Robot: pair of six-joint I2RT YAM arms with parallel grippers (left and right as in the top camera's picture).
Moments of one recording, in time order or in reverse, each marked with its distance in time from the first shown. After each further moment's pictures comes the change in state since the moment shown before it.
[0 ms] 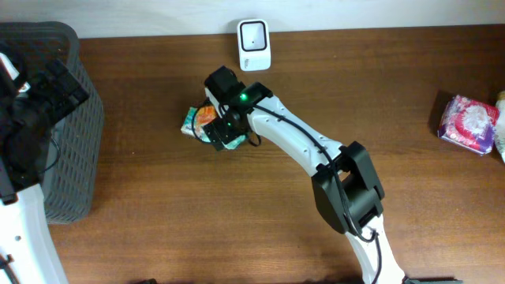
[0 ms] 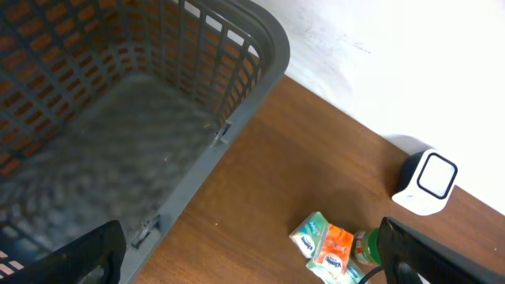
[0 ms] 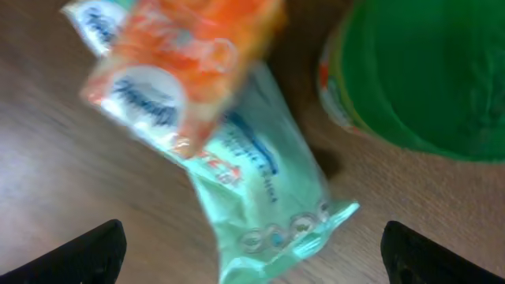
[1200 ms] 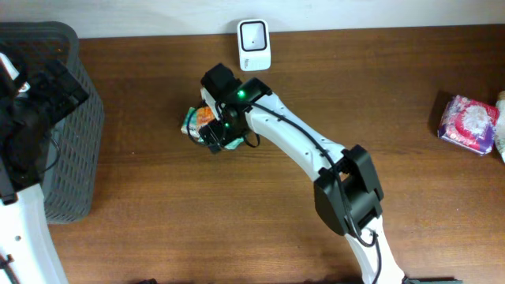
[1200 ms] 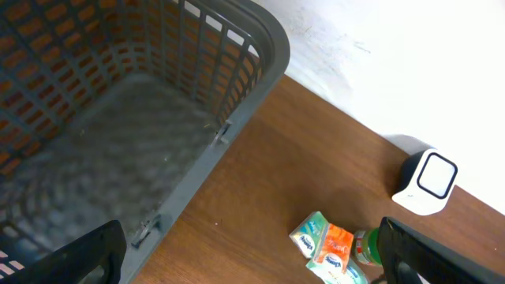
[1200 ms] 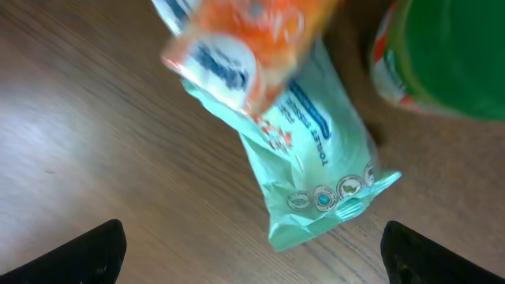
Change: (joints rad) left arm 0.000 0.000 0.000 0.000 0.000 0.000; right arm 0.026 -0.003 0.084 -0.138 -0.082 -0.022
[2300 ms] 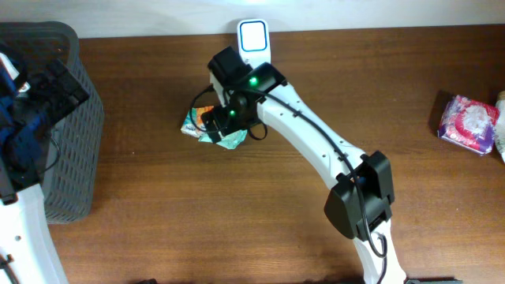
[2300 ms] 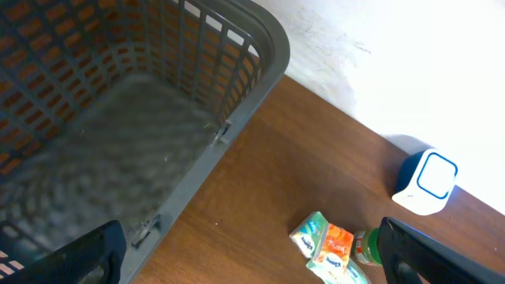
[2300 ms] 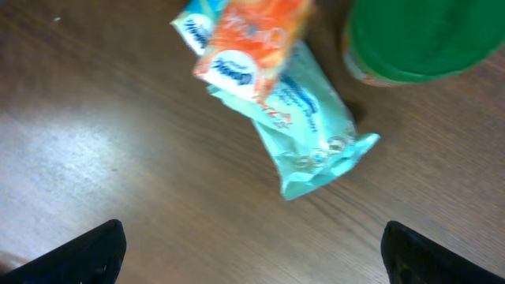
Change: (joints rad) left arm 0.000 0.000 0.000 0.000 0.000 0.000; right arm -0.019 -0.064 0.102 -0.125 -0.043 0.124
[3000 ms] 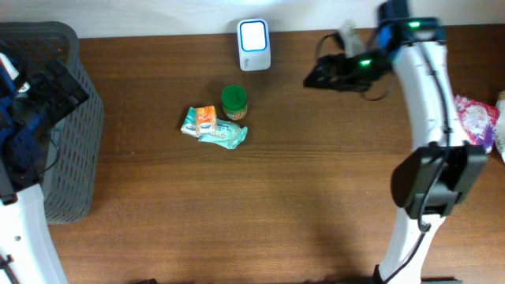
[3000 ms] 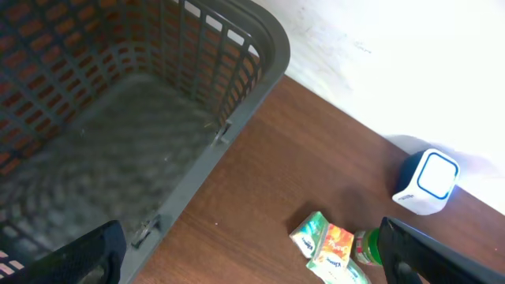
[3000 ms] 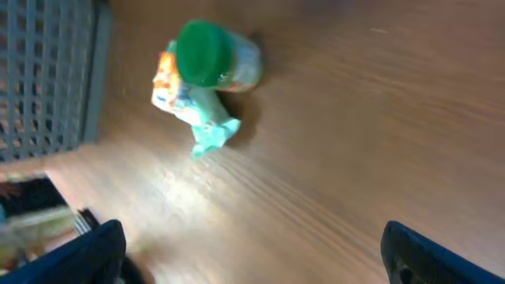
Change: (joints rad) left arm 0.000 0.000 0.000 0.000 0.000 0.000; right arm -0.613 -0.061 0.008 -0.179 -0.523 -0.356
